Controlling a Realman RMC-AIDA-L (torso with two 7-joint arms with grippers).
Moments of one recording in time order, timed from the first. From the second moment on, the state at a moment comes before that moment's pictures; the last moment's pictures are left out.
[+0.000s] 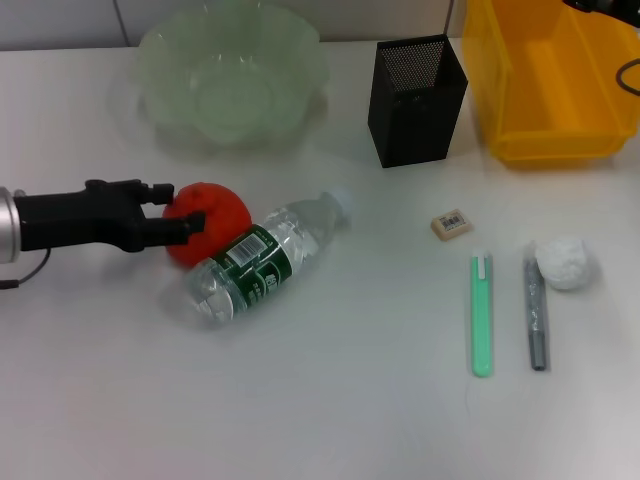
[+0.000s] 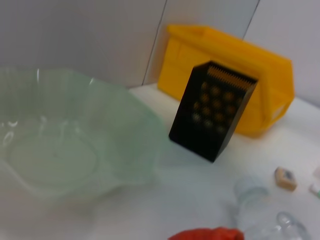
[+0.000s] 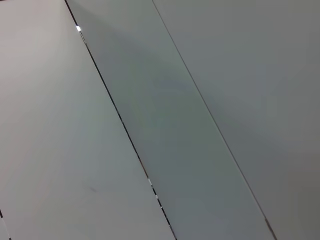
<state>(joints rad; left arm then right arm) -0.68 -2.03 0.13 0.52 2.57 1.46 -1.38 0.65 2.01 -0.61 -0.57 -1.56 -1.63 1.61</state>
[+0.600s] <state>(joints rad) -0.70 -2.06 0.16 0.52 2.54 1.39 -1.36 0.65 2.01 -0.61 -0.57 -1.56 -1.62 1.61</state>
